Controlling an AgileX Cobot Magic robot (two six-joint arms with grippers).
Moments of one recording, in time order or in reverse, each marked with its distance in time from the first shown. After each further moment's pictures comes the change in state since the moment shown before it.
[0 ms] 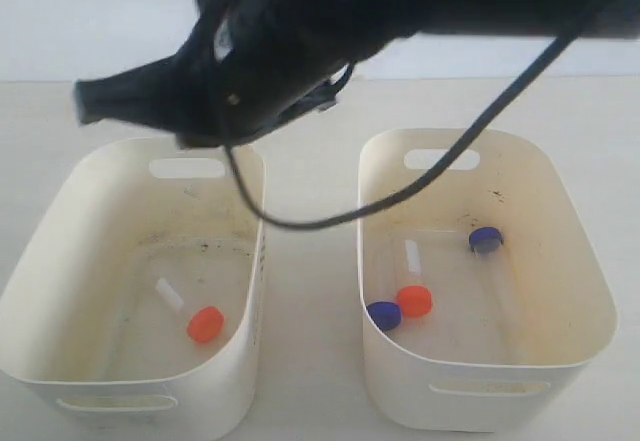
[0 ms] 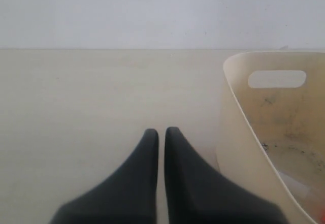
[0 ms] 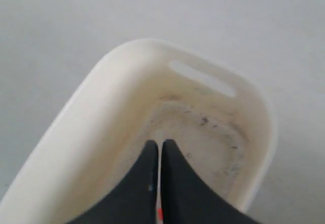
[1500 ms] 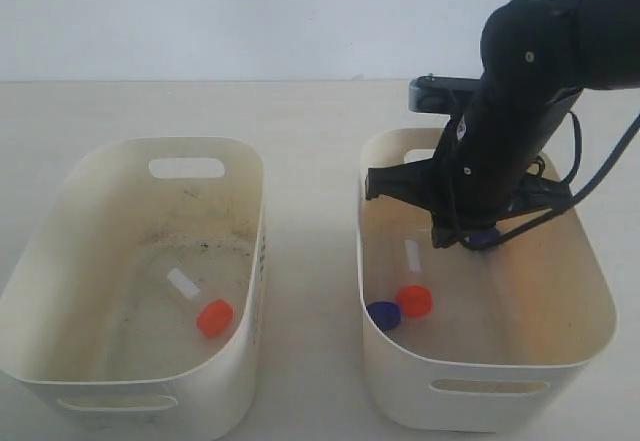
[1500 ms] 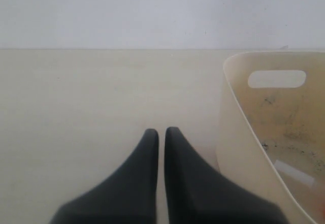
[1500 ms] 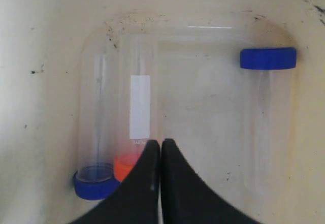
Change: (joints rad) left arm 0.000 0.000 0.000 0.000 0.000 0.000; right arm -0.377 0.010 0.308 0.039 0.230 0.043
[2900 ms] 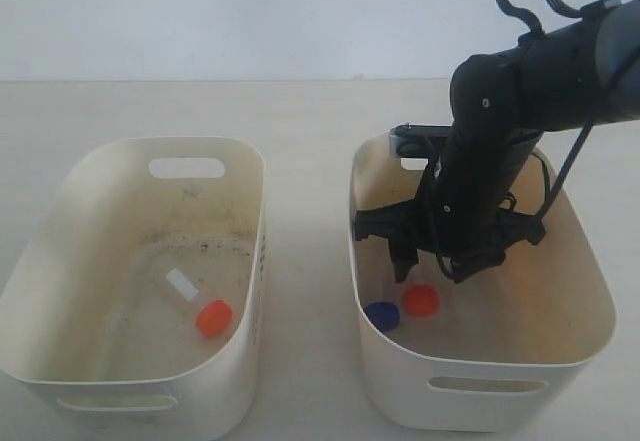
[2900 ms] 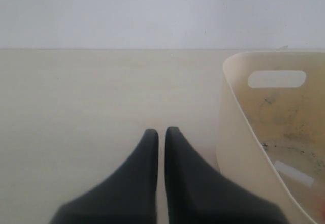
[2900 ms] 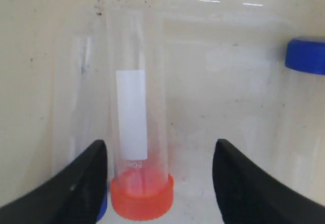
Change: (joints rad) left arm 0.000 0.000 0.000 0.000 0.000 0.000; right arm -0.002 0.139 0.002 0.088 -0.052 -0.126
